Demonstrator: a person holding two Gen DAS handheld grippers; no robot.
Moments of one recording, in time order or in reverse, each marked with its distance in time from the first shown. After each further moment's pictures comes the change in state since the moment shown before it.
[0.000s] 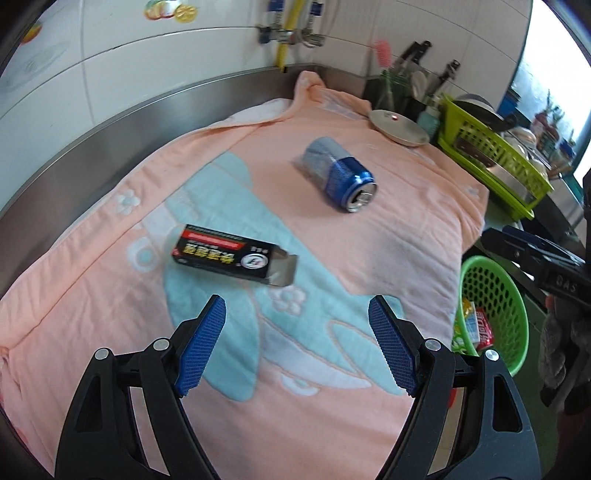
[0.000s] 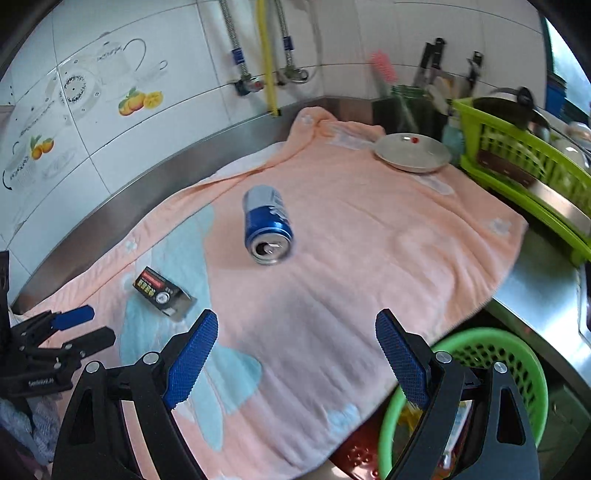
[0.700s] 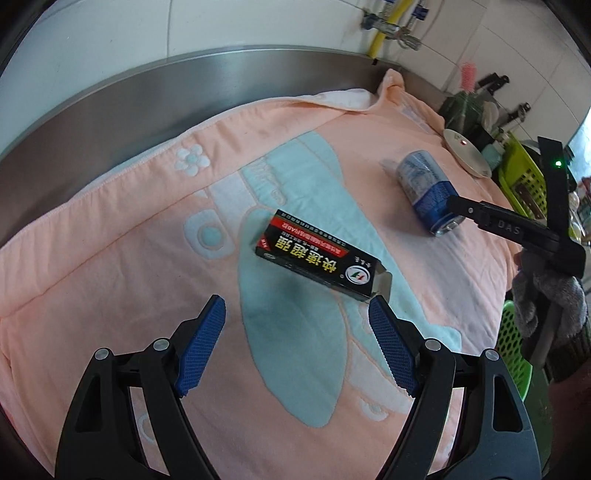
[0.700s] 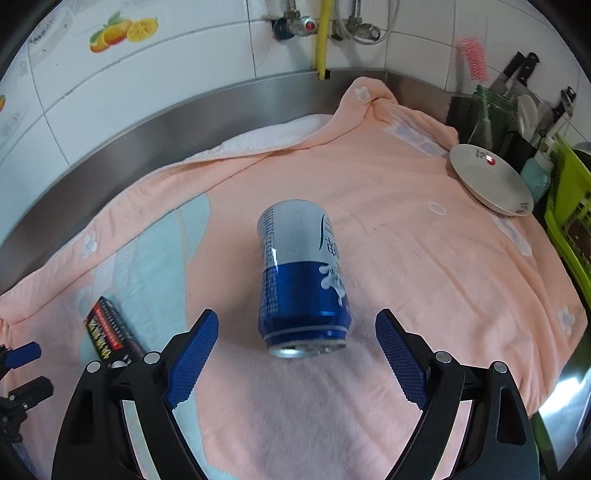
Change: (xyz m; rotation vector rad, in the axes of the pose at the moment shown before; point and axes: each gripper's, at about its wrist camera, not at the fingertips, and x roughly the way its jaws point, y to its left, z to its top) left arm 0.034 0.088 0.010 -0.238 0.072 0.051; right arm 0.156 0.053 0.084 -0.169 0.145 -0.031
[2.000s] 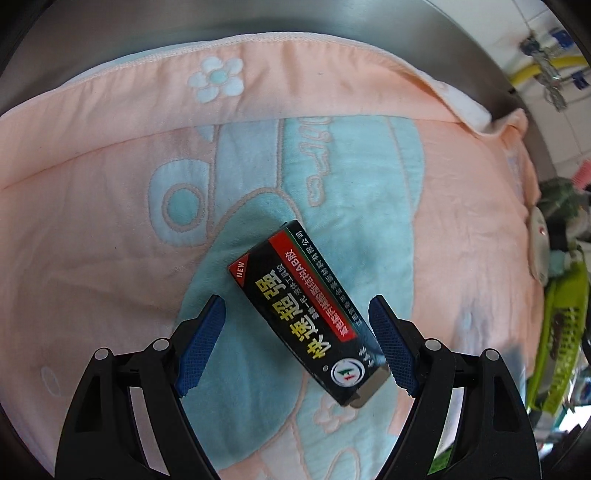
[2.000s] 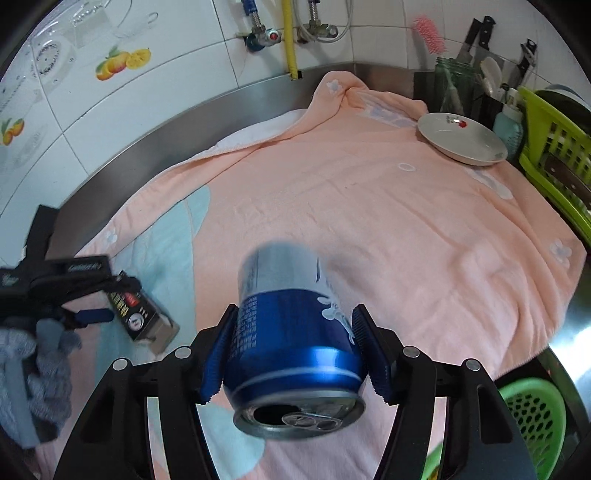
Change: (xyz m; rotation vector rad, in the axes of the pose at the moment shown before) left arm 0.099 -0.002 0.048 -0.514 0.208 0.136; right arm -0.052 -0.029 -0.066 0.125 -0.044 0.068
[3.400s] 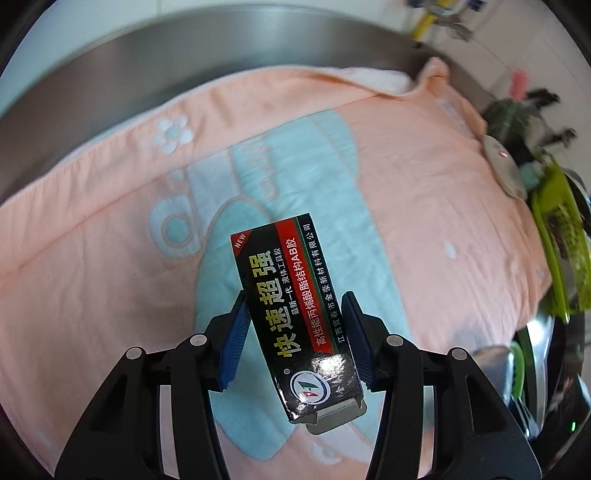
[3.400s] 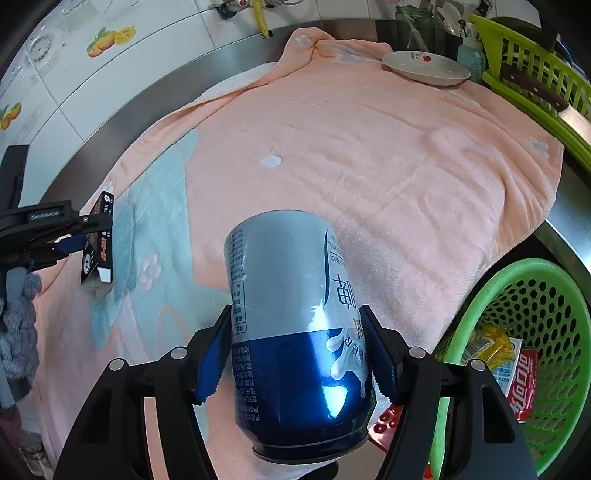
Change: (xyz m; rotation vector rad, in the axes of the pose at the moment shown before) left arm -0.037 -0.018 -0.035 0.389 -0.107 -0.073; right arm -0.007 -0.009 -0.085 0.118 0.110 -0.006
